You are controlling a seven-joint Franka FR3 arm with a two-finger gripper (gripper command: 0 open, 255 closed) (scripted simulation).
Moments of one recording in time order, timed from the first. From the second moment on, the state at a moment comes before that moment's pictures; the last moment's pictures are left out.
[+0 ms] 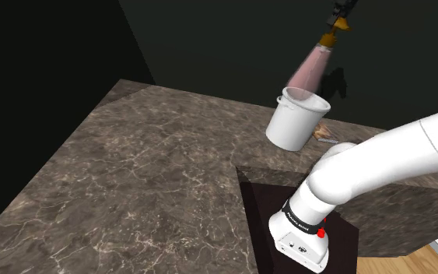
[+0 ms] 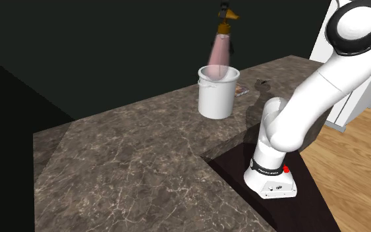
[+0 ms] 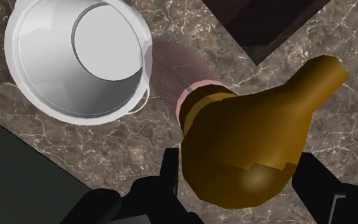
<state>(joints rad) -0.13 -0.52 -0.39 -1.52 -0.07 1.06 -0.47</state>
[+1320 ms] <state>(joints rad) -0.16 -0.59 -0.82 -1.75 -0.30 1.31 -0.91</state>
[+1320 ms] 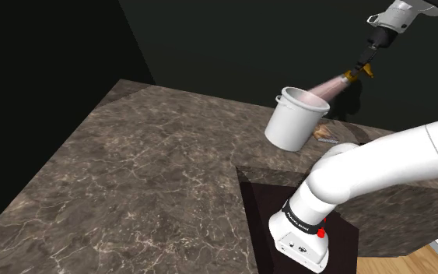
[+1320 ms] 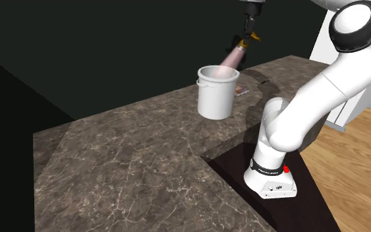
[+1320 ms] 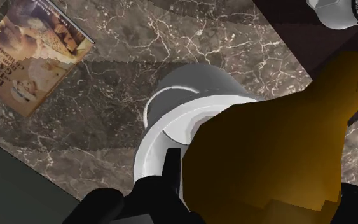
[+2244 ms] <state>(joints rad) -0.13 -0.58 -1.02 -1.85 -0.36 1.48 -1.04</state>
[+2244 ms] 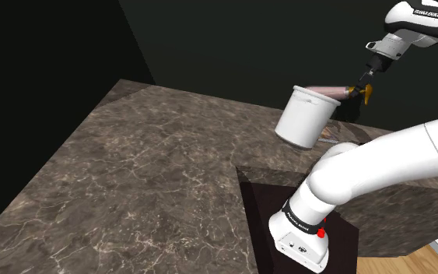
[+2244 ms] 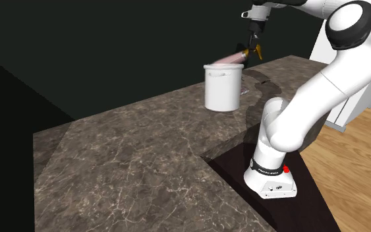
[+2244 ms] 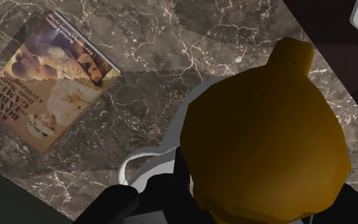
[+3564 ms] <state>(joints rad) -0.15 -0.60 -1.04 -1.96 -0.39 1.57 -1.03</state>
